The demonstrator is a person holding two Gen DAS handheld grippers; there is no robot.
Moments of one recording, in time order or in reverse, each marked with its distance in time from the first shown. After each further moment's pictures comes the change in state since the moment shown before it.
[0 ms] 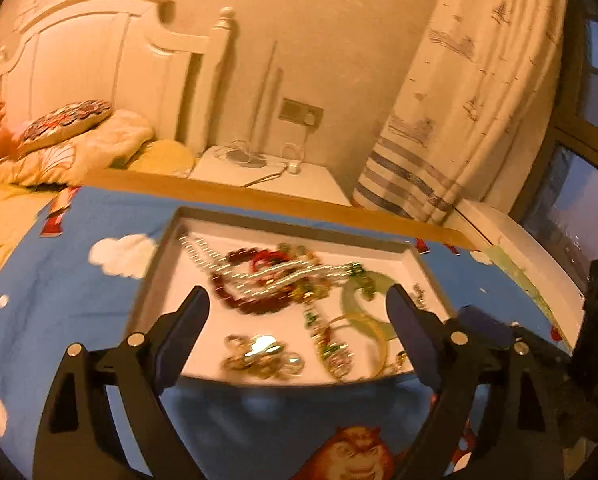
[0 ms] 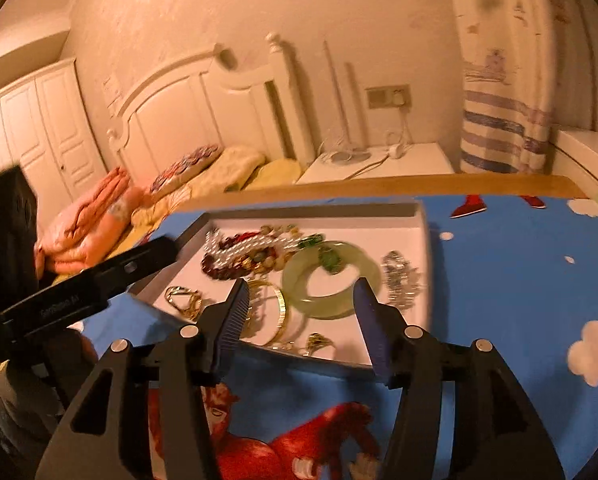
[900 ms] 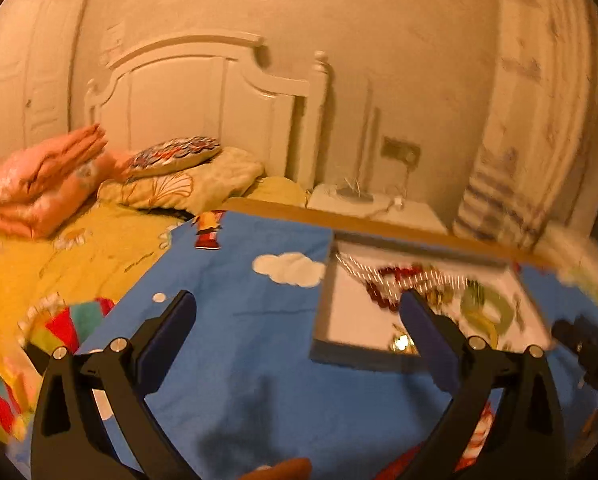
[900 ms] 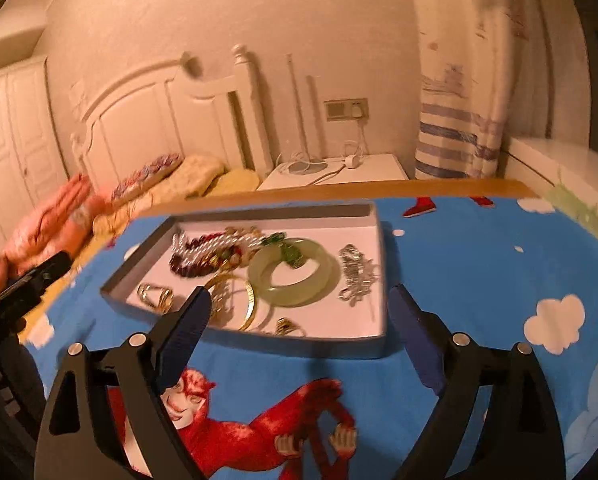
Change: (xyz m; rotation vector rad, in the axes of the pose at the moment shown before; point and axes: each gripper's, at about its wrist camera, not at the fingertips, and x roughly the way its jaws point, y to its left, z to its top) left arm -0.063 0.045 -0.017 0.027 -0.130 0.361; right arm -0.016 0.016 -0.015 -0.022 -0.033 -0.165
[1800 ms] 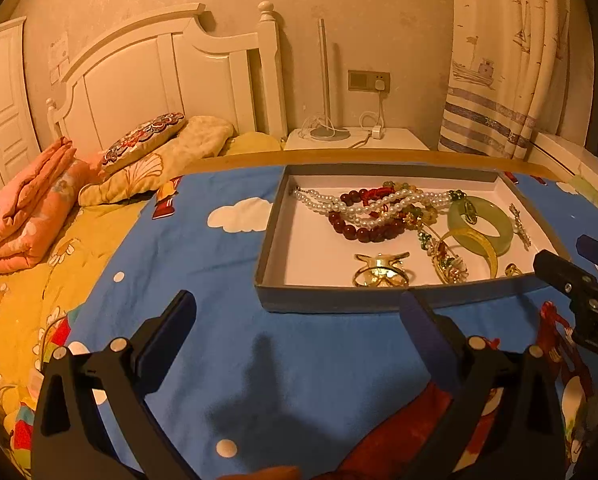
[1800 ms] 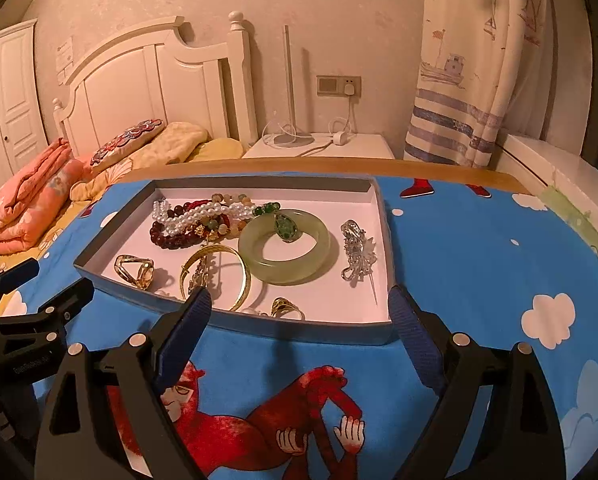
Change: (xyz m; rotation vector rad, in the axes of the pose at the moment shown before) left arm 0.024 -0.042 -0.023 0.176 0.178 -0.018; right arm 0.016 0.014 -0.005 -0.046 0.096 -0.100
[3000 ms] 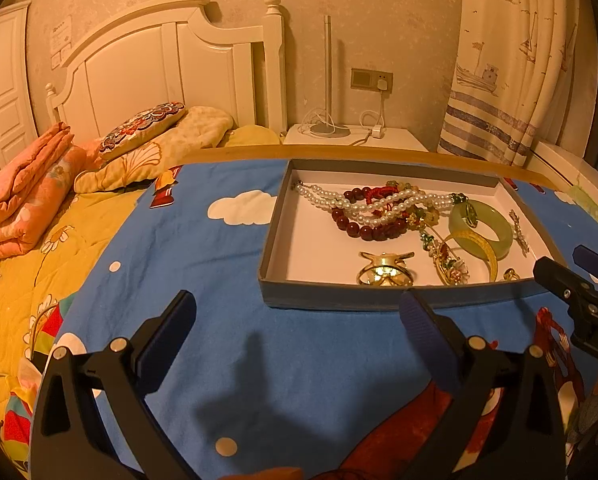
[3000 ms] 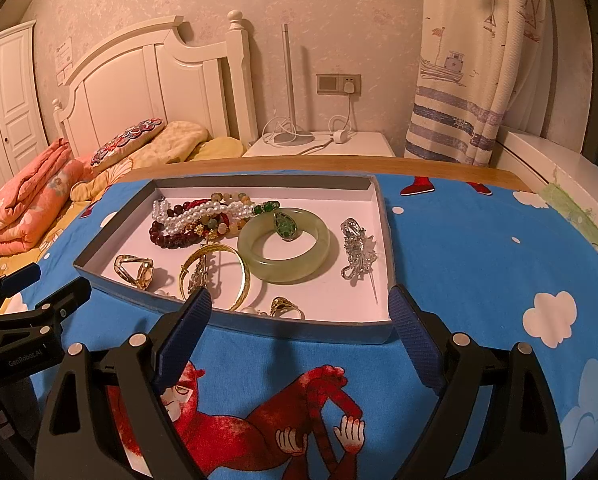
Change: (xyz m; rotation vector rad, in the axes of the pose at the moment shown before) left arm 0.003 0.008 0.001 -0.038 0.022 -0.027; right arm 0.002 0.000 -0.001 0.002 0.004 0.002
